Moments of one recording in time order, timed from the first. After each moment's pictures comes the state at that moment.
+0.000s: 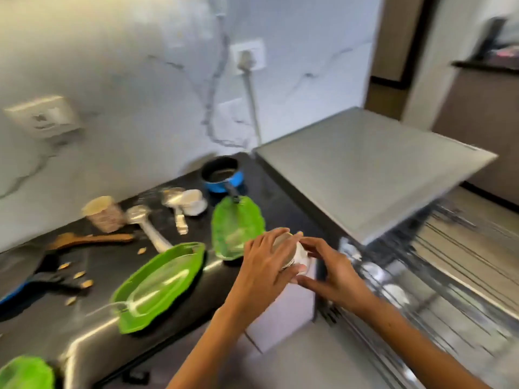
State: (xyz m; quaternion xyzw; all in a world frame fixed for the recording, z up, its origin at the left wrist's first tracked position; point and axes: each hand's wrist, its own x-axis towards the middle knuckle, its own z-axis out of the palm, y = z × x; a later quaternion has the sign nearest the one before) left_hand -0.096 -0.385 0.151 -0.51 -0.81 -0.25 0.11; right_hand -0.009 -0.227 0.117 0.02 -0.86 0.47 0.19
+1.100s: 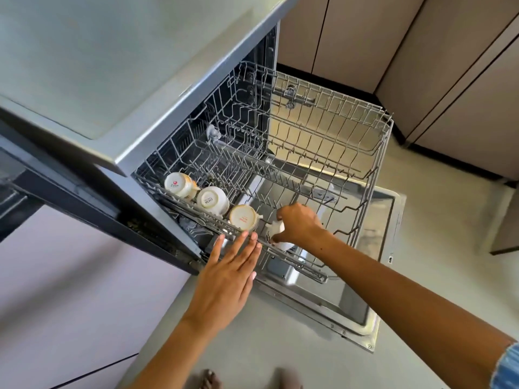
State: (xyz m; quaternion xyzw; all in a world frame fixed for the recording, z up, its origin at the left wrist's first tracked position) left_hand 0.015 -0.154 -0.204 -0.72 -0.69 -0.06 0.02; right_hand 0.118 0.032 -0.194 -0.42 -0.88 0.16 -0.14
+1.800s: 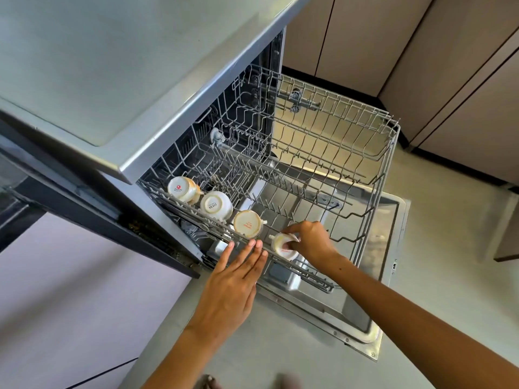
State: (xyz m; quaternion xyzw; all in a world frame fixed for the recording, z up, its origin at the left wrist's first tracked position) left_hand 0.014 -0.151 -0.203 -0.73 -0.68 -0.10 0.03; right_hand 0.141 0.025 -0.217 -0.45 -0.84 0.31 -0.04
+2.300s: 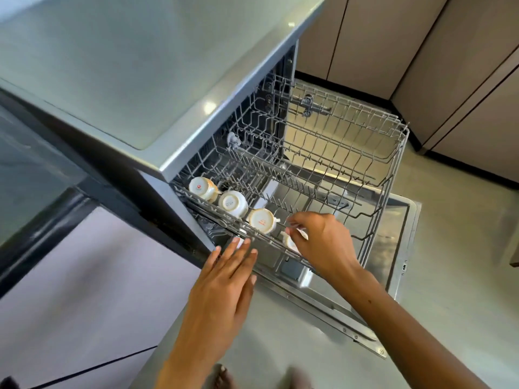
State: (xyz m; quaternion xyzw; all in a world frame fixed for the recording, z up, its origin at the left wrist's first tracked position) left_hand 0.015 -0.194 -0.124 -0.63 -0.75 -0.19 -0.06; right_hand 0.138 -0.028 -0.119 -0.42 -0.88 0.21 0.08
